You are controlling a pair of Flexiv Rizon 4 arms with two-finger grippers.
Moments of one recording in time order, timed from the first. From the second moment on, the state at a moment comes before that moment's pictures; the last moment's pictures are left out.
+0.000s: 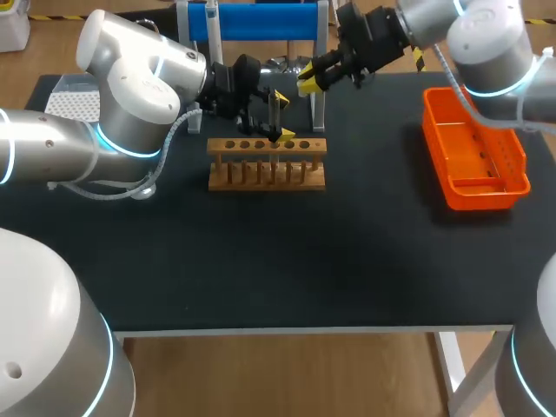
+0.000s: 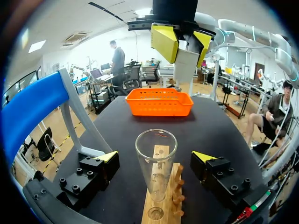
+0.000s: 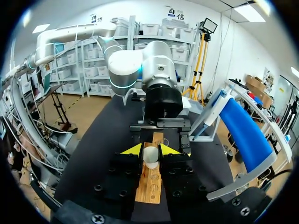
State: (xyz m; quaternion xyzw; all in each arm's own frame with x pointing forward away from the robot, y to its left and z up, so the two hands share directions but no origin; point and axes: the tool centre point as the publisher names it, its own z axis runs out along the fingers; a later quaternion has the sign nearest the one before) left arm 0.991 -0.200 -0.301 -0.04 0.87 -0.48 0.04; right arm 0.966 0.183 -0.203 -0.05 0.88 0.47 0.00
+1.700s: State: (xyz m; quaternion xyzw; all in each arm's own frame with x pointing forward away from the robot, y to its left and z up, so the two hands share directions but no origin) left arm 0.991 -0.200 -0.301 -0.04 0.87 -0.48 0.04; right arm 0.978 0.226 -0.221 -0.07 0.88 0.46 -0.04
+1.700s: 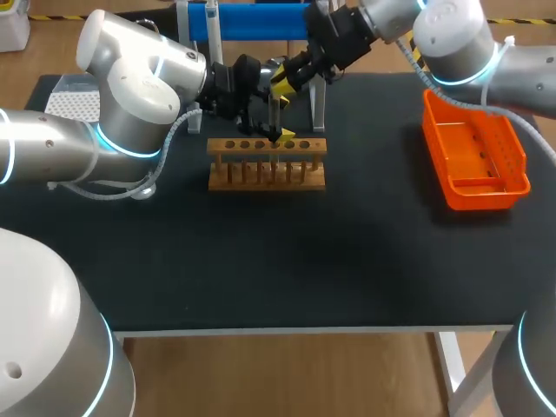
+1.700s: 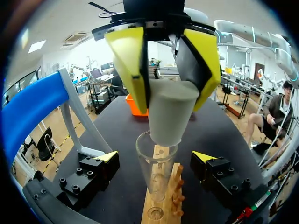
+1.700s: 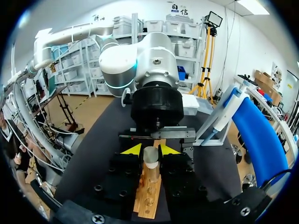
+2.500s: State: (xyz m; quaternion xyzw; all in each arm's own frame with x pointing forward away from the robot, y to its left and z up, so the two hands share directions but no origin) left arm 0.991 -0.200 -0.301 -0.04 0.87 -0.48 0.04; right arm 0.981 0.230 -0.219 -0.07 0.88 0.46 -0.04
